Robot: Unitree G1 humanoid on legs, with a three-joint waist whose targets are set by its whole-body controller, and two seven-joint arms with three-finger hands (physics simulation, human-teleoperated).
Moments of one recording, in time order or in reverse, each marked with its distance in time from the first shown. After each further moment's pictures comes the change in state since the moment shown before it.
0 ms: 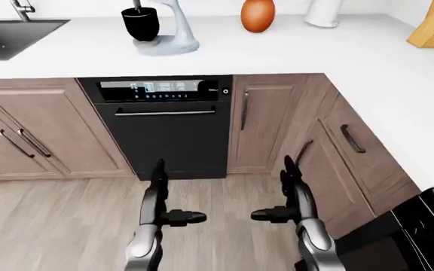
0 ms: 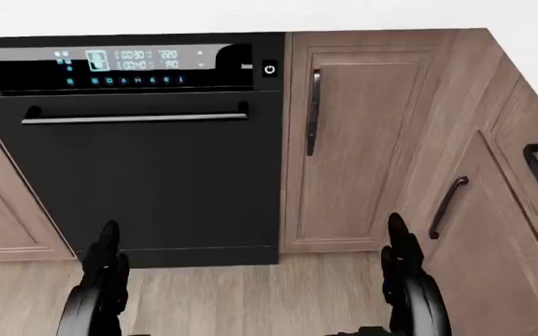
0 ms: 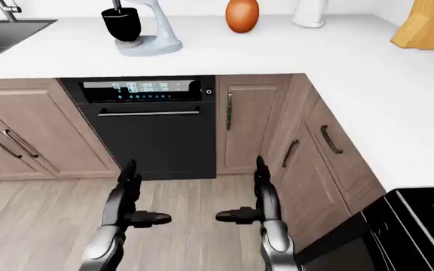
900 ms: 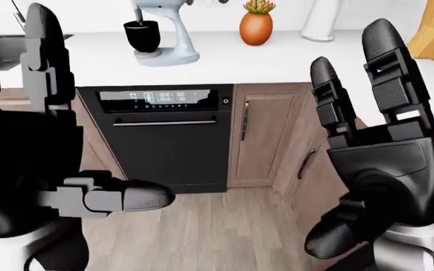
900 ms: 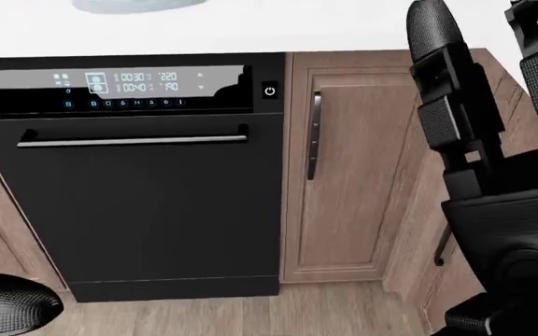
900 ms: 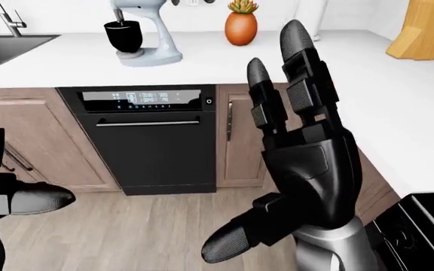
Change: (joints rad) left arm -0.218 0.331 0.178 -1.131 -0.487 0.277 0.282; right arm -0.129 -0.254 -0.064 -1.133 0.699 0.366 -0.157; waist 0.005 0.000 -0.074
